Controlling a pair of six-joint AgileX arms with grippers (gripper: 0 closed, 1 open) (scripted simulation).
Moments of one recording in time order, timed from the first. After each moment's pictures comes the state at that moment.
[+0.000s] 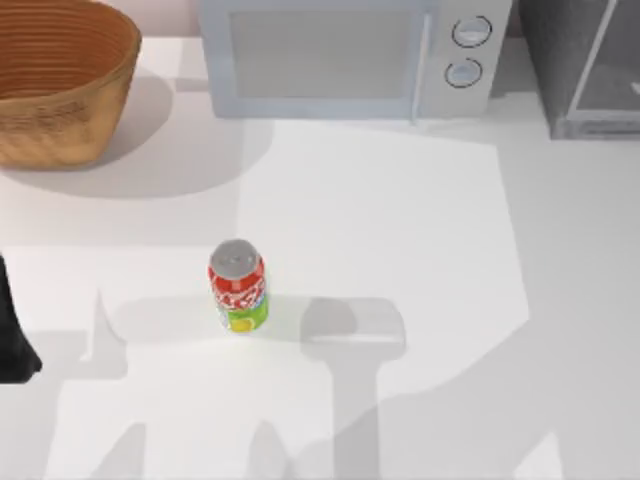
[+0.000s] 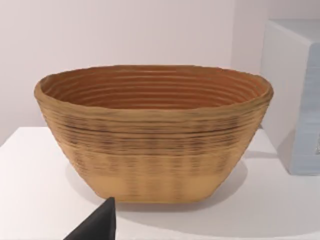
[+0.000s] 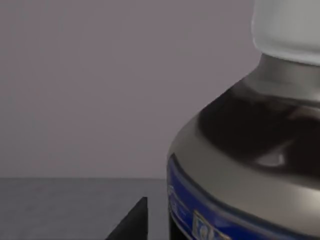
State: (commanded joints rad) left arm 0.00 0.00 0.00 0.00 0.00 0.00; right arm -0.27 2.27 1.32 0.96 -0.23 0.00
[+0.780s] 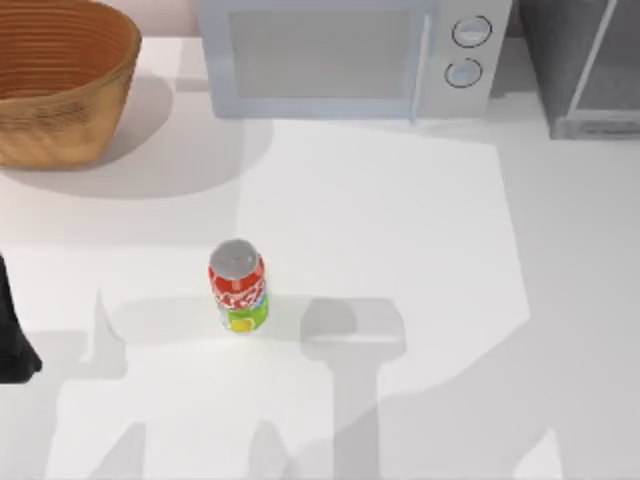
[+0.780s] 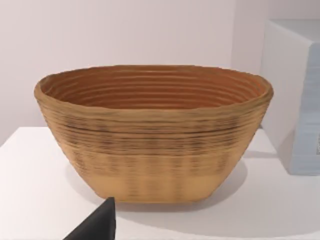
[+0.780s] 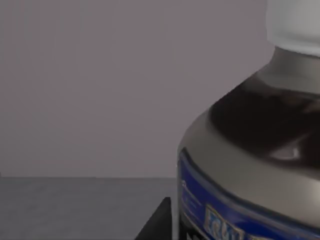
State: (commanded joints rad) left arm 0.00 0.00 0.00 0.00 0.00 0.00; right arm -0.27 2.27 1.32 0.96 -0.23 0.00
